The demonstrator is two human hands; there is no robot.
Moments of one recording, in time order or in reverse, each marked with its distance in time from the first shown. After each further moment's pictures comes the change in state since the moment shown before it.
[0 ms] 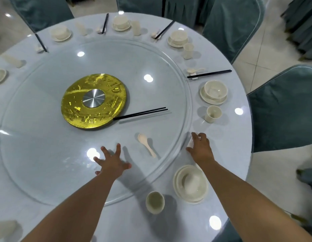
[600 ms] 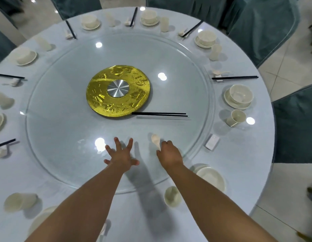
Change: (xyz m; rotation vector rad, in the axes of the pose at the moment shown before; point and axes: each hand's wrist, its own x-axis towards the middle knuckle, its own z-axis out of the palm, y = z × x) left_hand 0.004 -0.046 0.013 -0.095 -0.391 -0.116; right_hand -0.060 -0.171 0.080 -0.189 -0.137 -0.264
